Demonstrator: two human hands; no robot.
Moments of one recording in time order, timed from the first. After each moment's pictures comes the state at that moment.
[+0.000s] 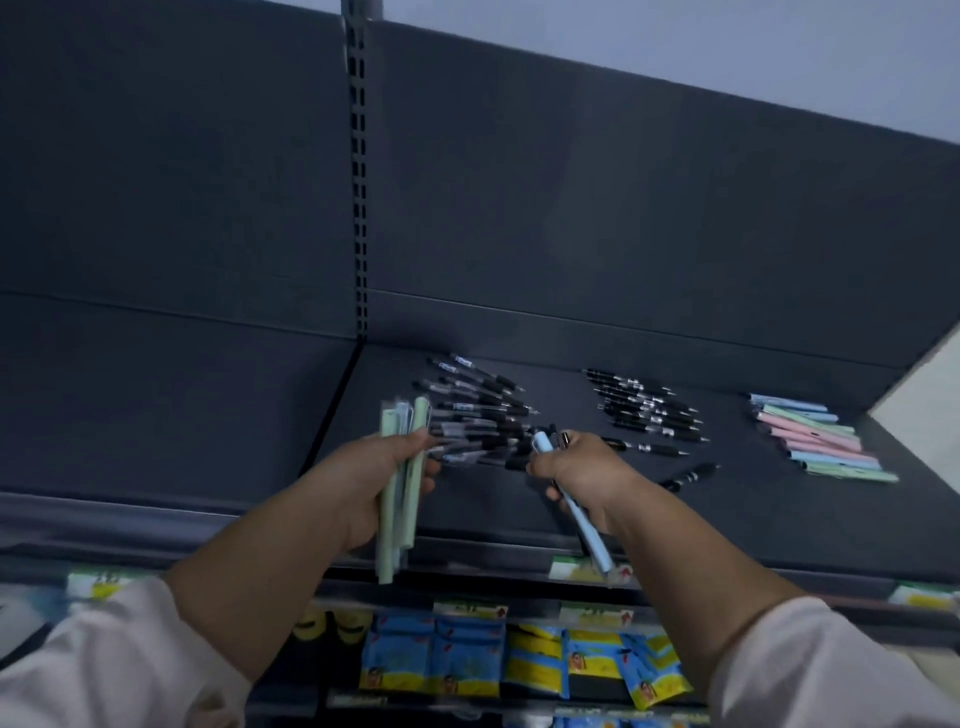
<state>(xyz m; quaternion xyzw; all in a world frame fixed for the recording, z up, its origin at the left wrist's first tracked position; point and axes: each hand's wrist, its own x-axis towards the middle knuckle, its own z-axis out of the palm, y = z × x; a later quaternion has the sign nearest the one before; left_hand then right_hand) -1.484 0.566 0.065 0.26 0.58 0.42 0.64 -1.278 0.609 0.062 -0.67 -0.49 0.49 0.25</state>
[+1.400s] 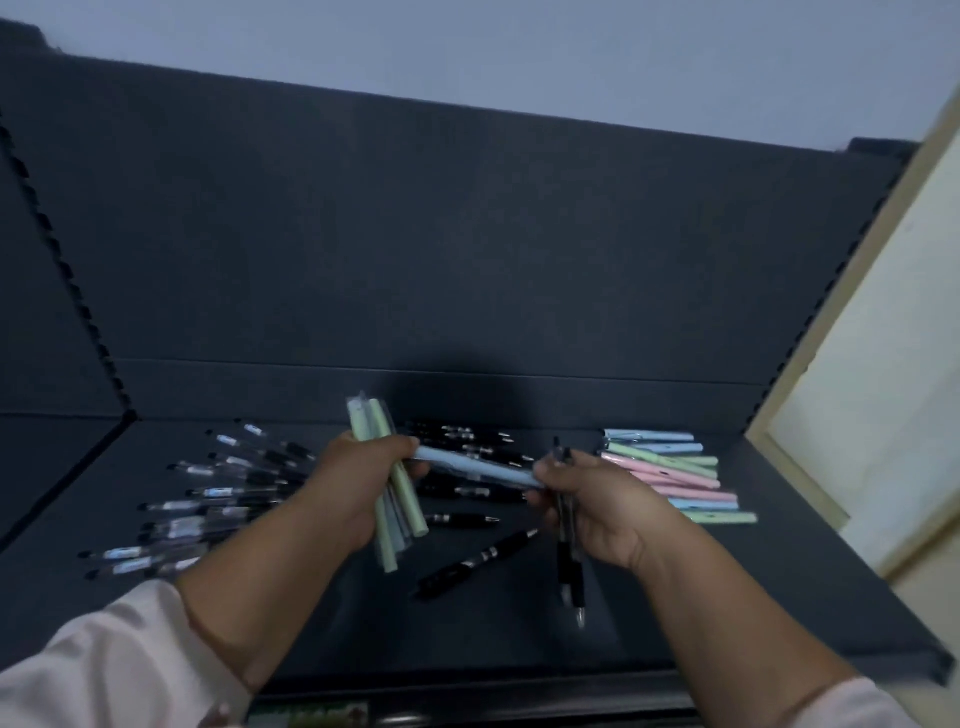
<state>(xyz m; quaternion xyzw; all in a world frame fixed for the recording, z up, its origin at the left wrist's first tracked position) -1.239 0.688 0.077 0.30 0.57 0.53 0.55 -1.023 0.687 0.072 -0.53 -0.34 0.66 0.41</state>
